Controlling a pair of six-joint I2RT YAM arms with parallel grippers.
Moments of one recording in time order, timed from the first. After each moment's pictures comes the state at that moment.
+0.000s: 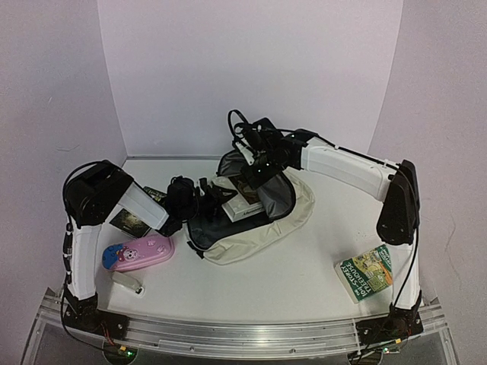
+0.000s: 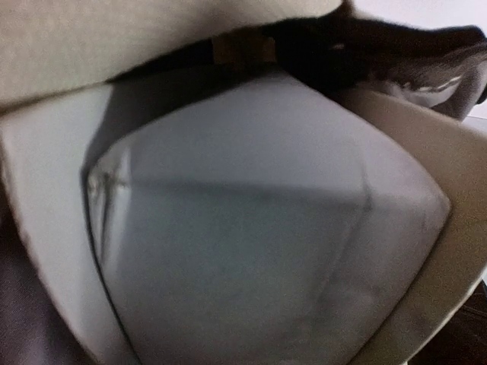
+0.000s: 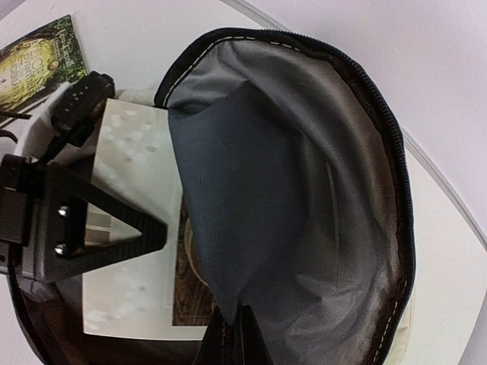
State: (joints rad) left arm -0.65 2.11 1.00 0.93 0.37 -1.44; right arm 0.83 2.12 2.03 -0.78 0.26 -0.02
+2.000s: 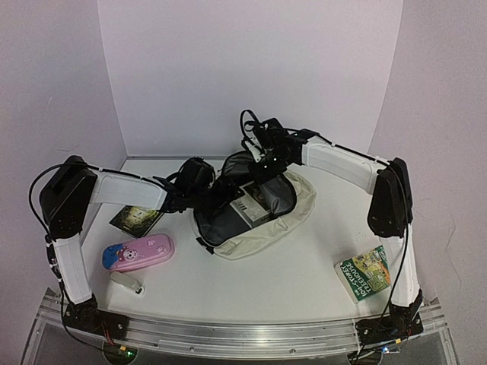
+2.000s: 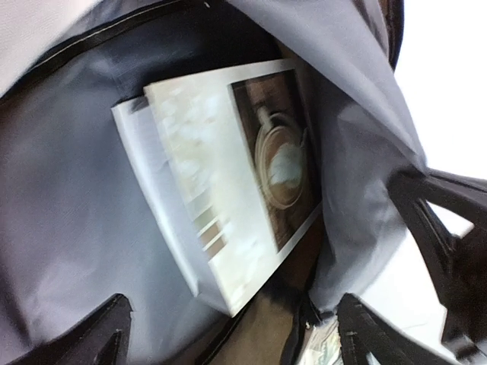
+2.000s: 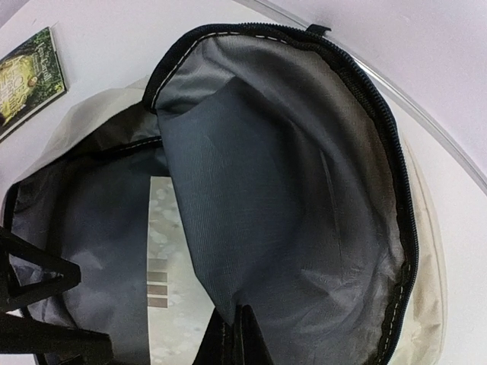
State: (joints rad) left arm -0.77 1.89 1.20 0.08 0.11 -1.15; right arm 0.71 2.22 2.09 -0.77 0.12 0.01
